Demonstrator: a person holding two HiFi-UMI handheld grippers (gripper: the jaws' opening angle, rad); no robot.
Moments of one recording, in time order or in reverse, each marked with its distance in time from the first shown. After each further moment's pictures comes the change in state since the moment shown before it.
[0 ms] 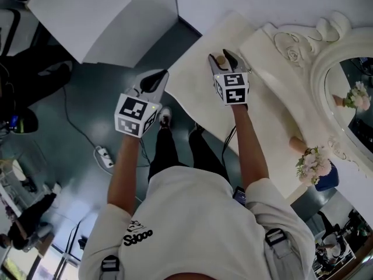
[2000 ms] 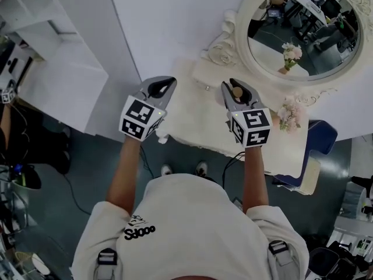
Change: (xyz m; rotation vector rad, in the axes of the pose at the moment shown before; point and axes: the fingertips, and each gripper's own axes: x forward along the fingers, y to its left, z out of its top) left arm -0.077 -0.118 0.171 0.464 -0.328 -0.382; right arm -0.327 0.030 0.145 0.038 -0.292 -0.424
